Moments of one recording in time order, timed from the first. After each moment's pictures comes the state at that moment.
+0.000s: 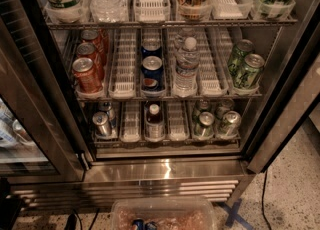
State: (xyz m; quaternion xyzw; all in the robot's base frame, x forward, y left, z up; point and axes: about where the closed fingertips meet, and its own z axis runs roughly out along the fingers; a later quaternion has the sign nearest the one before) arm 0.391 -0.306 0.939 -0.63 0.70 0.11 0.31
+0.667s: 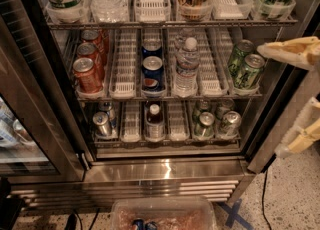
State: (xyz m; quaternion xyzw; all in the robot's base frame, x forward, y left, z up) arm 0.386 -0.178 0.984 -0.67 0.64 0.10 0.36
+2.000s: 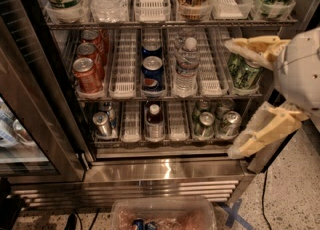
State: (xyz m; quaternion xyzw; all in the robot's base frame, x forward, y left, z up) arm 0.383 -0.110 0.992 -0.67 0.62 0.09 0.40
